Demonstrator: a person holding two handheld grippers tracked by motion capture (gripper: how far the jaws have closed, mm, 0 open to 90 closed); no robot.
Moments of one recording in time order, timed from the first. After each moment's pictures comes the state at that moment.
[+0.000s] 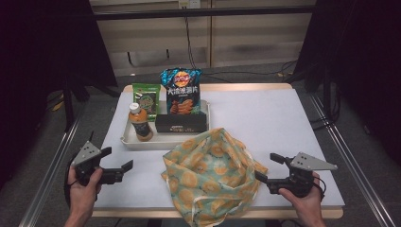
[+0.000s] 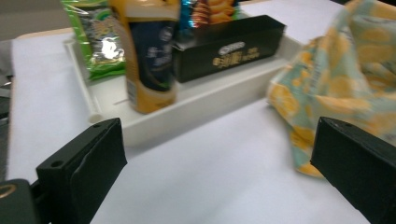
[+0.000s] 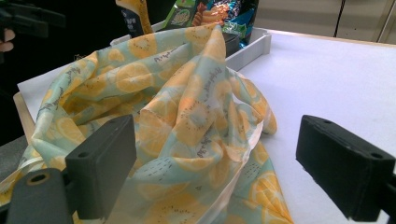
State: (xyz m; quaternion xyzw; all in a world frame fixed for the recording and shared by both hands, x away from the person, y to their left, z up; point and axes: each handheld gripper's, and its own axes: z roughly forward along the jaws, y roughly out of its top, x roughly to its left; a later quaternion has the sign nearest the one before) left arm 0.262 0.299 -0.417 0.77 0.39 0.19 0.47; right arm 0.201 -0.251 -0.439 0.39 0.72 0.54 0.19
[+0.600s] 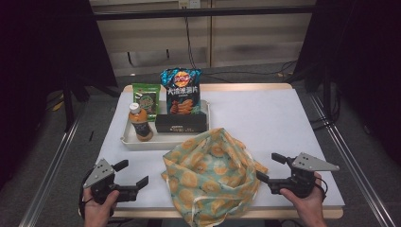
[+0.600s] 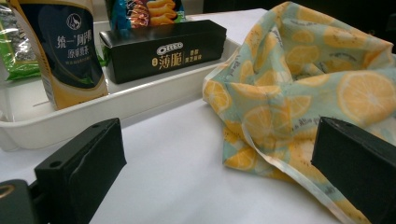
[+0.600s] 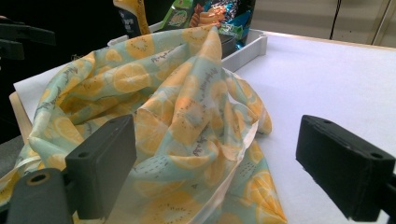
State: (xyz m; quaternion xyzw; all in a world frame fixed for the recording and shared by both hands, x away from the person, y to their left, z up) left arm 0.233 0.265 -0.438 0.75 0.37 0.17 0.52; right arm 0.200 -0.254 -0.438 0.39 0.72 0.54 0.20
